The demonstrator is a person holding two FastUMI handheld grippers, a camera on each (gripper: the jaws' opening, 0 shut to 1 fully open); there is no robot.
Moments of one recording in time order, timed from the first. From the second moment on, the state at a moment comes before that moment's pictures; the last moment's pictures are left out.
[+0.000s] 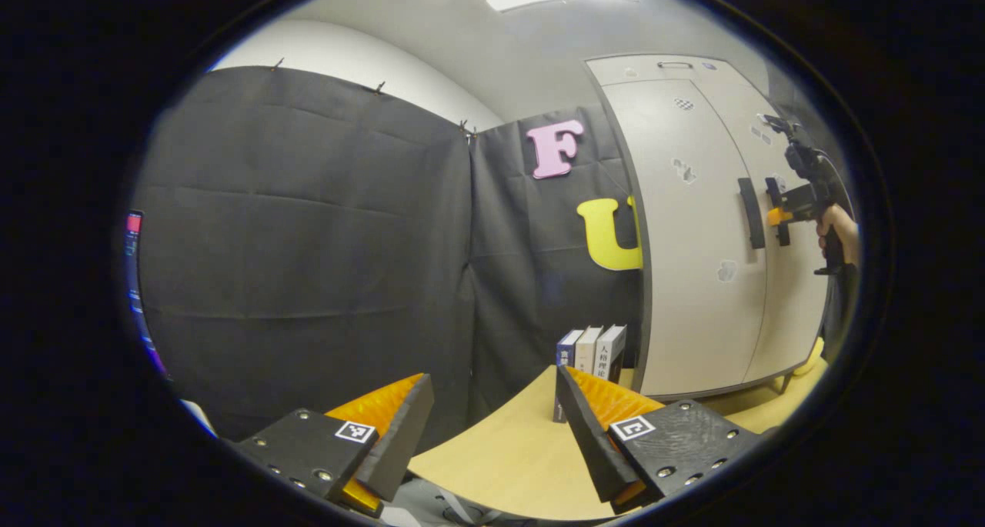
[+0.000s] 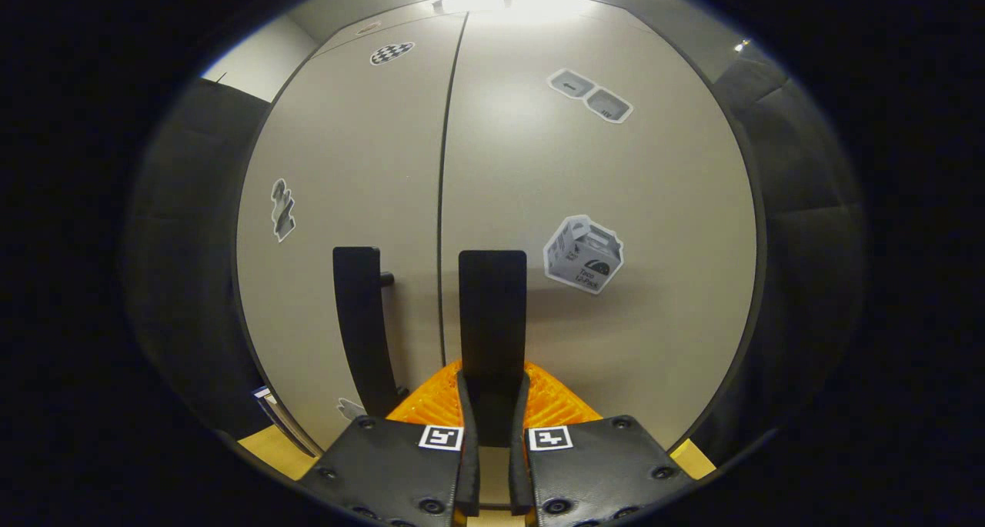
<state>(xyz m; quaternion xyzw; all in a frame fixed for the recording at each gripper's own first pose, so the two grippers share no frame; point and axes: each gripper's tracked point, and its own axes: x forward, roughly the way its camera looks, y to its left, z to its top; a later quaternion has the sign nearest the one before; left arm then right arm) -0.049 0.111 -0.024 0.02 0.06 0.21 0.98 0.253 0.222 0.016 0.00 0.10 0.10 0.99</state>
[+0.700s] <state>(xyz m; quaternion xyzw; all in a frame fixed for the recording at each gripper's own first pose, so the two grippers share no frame) -0.015 0.067 -0.010 0.02 0.04 0.14 0.99 0.216 0.210 0.029 0.03 0.11 0.14 0.98</state>
